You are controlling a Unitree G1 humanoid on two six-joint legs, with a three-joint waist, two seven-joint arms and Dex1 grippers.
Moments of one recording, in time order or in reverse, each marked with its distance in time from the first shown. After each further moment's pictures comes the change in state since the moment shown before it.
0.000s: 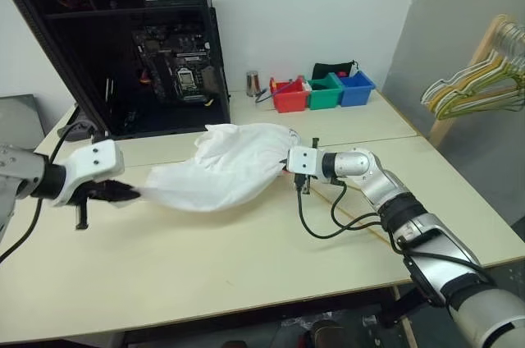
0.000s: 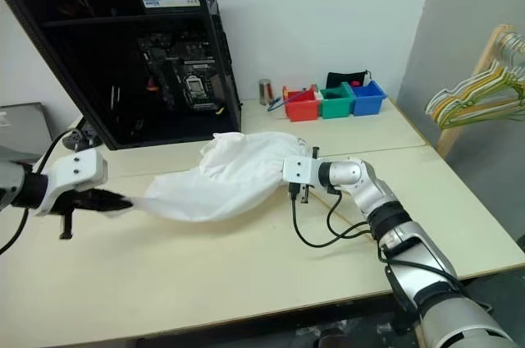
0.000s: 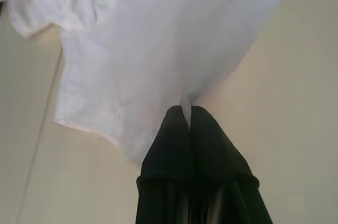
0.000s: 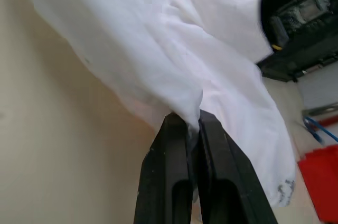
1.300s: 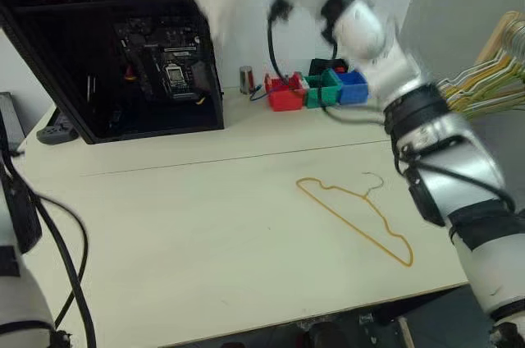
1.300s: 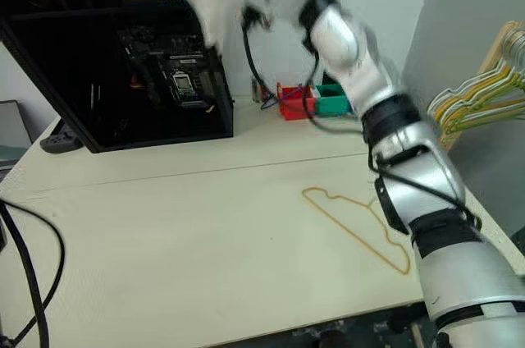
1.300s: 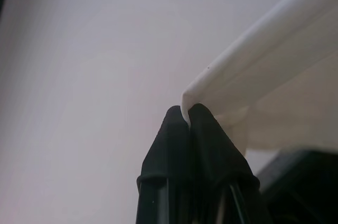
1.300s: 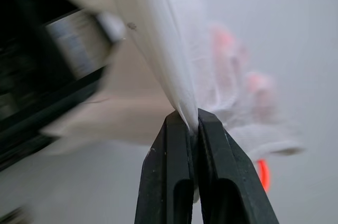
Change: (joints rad) left arm -0.833 -0.248 -0.051 0.695 0.319 -0.598 1.190; right arm -0.517 0.070 -0.083 0.389 -0.076 -0.272 -0.797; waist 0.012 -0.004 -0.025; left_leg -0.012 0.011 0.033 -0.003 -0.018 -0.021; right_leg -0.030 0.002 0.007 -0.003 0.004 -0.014
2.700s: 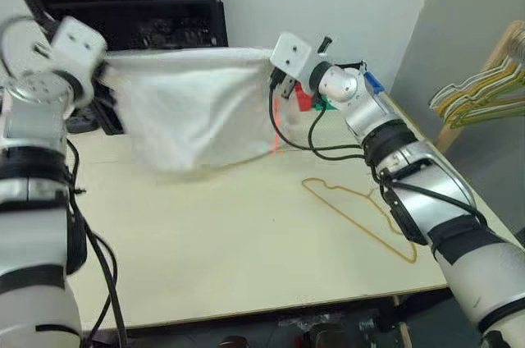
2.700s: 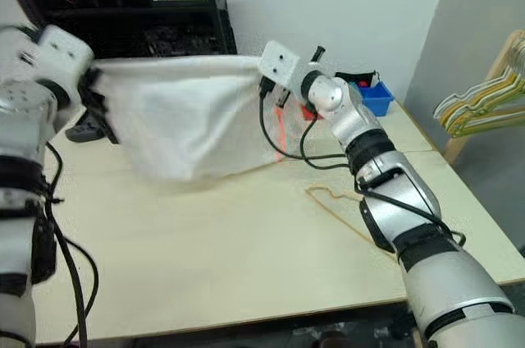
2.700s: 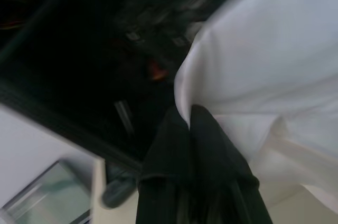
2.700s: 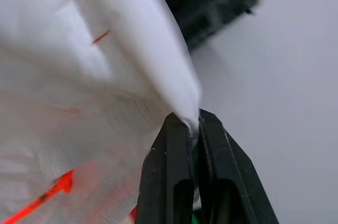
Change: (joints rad) left arm -0.144 -0.162 -0.009 0.129 0.001 0.447 -0.056; right arm -0.140 0.124 0.018 0.183 0.023 0.302 0.008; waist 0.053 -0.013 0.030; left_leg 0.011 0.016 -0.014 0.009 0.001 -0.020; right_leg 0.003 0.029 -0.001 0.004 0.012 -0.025
